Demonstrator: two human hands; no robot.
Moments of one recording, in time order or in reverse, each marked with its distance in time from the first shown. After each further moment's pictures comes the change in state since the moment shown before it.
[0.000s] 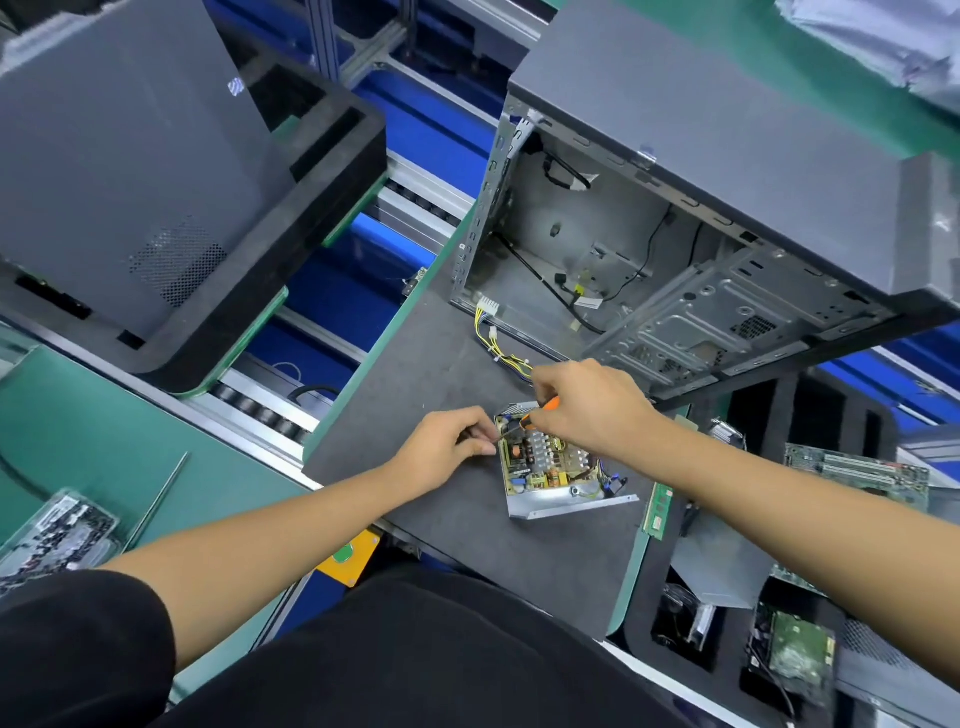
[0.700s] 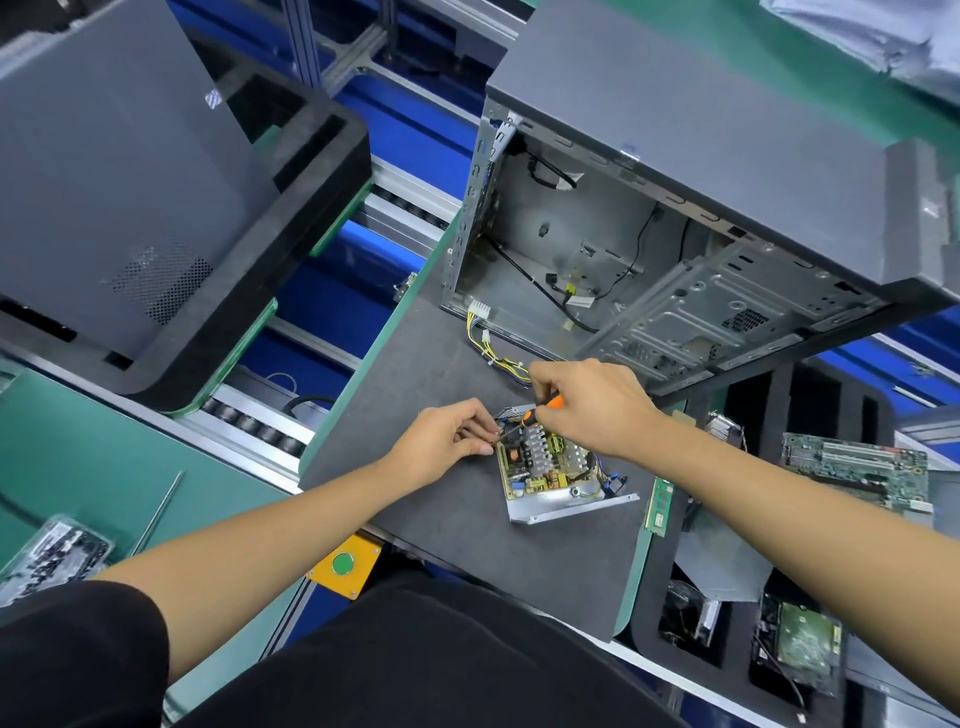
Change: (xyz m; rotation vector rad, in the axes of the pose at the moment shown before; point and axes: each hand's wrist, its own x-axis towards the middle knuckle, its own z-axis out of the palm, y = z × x) left_hand 0.015 0.000 -0.008 -0.089 -0.065 -0.008; right_hand 0.000 0.014 0.001 0.031 0.037 -0.054
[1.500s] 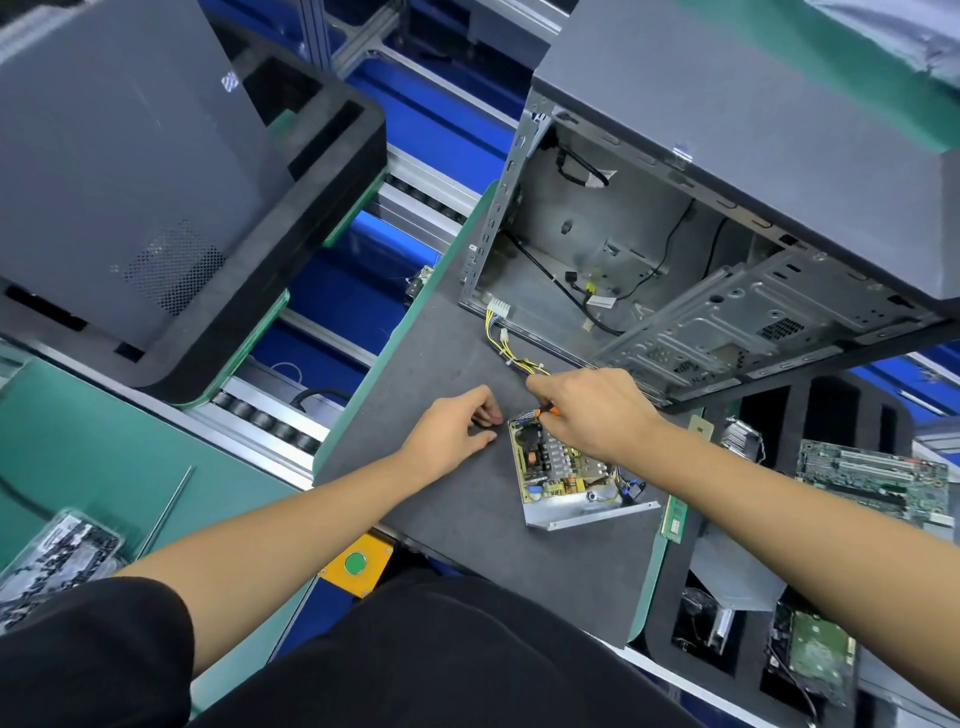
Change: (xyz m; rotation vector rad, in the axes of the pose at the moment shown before) left_hand 0.016 -0.024 -0.007 0.259 0.087 0.014; right_hand 0.022 -0.007 0.024 -0.302 -0.023 -0.162
